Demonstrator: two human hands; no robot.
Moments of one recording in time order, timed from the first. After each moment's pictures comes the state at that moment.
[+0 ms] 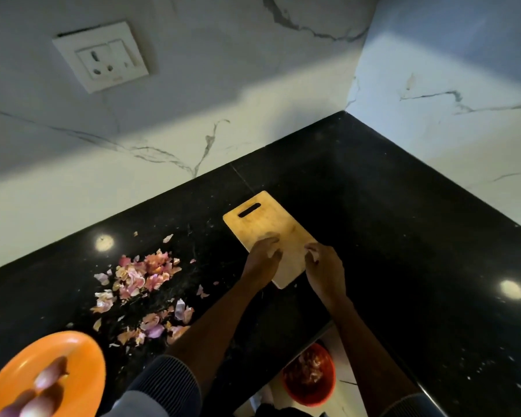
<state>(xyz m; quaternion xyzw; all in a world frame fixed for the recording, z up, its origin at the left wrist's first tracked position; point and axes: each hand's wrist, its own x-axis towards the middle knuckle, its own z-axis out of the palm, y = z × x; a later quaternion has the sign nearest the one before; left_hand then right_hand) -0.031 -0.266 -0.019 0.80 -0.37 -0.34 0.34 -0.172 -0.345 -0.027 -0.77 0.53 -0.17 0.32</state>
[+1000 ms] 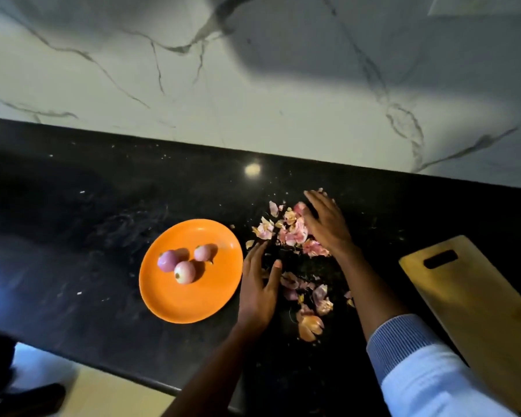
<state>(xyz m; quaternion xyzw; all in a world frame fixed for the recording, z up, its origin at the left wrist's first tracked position) 0.027 -0.003 -0.070 0.83 0.05 -0.03 0.55 0.155 -0.192 -0.081 -0.94 0.03 0.05 0.35</state>
